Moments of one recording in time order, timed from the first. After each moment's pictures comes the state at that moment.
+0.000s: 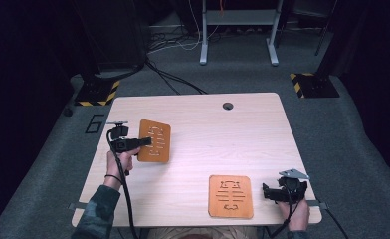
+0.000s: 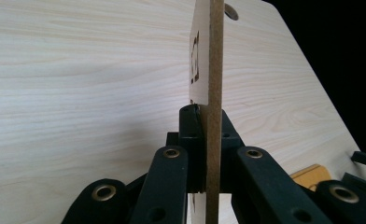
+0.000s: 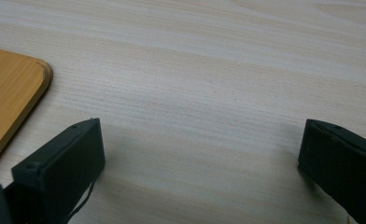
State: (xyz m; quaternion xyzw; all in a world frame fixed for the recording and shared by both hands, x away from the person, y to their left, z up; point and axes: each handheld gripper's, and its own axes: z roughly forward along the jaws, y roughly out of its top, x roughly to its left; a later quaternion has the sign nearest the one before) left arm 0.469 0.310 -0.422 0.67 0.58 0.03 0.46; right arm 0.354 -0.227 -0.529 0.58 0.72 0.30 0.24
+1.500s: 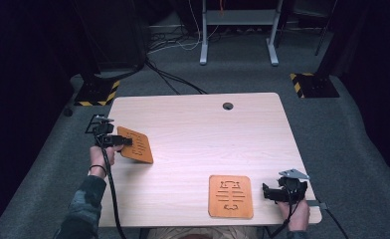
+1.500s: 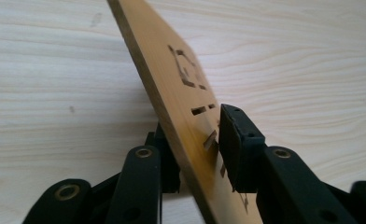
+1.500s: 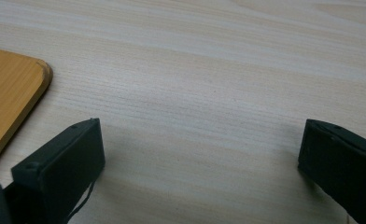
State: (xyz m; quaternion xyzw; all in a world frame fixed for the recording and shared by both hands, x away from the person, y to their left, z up) left arm 0.505 0.368 -0.444 0.68 0.66 0.06 0.31; right arm 0.354 -0.227 -0.529 0.58 0.72 0.30 0.24
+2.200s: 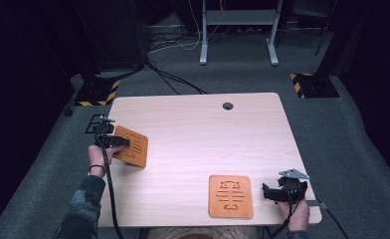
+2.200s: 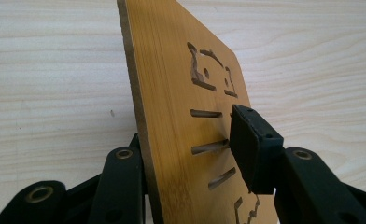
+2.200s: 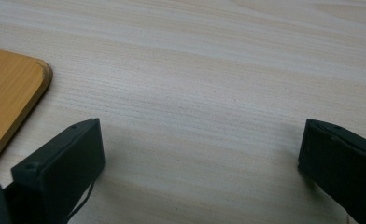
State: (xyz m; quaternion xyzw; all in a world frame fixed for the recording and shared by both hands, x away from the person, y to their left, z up) left arm 0.510 0.373 -0.449 0.70 0.65 0.10 0.27; right arm 0.355 -0.227 -0.529 0.58 0.72 0.30 0.24
